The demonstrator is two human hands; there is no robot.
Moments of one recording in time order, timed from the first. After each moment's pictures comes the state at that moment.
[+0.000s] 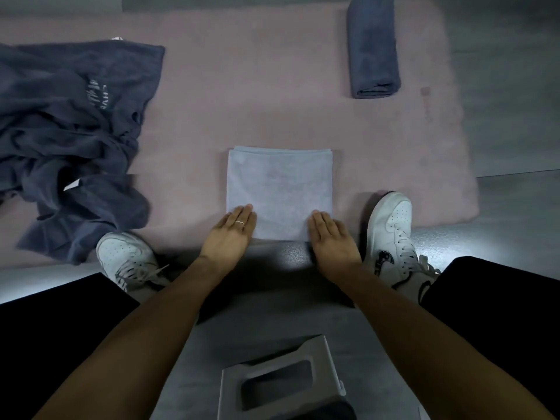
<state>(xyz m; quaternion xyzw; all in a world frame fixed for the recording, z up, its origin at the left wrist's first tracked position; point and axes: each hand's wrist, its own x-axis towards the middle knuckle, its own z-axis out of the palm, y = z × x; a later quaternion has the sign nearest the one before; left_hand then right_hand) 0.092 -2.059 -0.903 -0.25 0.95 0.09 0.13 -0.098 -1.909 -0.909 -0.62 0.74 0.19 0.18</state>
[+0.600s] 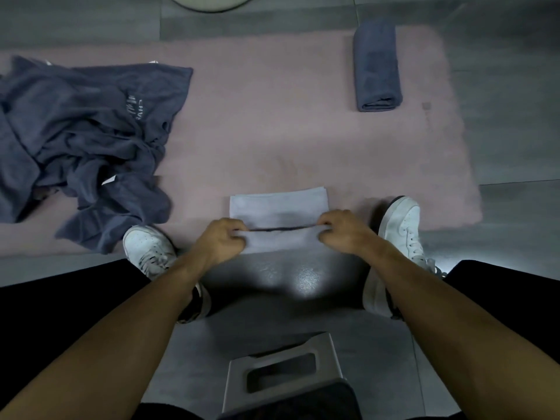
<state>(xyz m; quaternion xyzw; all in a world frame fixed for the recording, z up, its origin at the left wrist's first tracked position) 0.120 -2.066 -0.850 -0.49 0.76 0.42 0.12 -0.126 -1.937 -0.849 -0.47 0.78 -0.05 0.40</state>
